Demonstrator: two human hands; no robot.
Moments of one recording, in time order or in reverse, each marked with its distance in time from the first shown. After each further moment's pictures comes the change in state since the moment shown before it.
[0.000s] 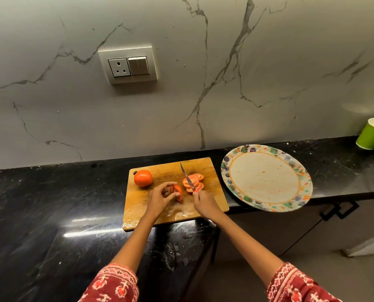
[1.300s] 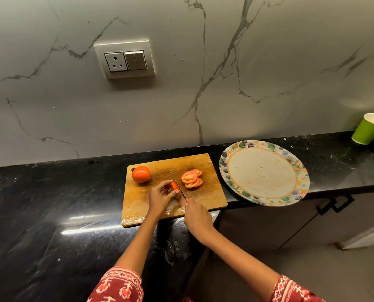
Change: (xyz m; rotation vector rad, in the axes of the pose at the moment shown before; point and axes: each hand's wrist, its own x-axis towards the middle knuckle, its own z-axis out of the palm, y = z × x) left_hand -0.009 0.007 0.013 -0.250 0.110 -0.164; right_hand -0.046 -0.021 0.030 -0.269 0.073 0.046
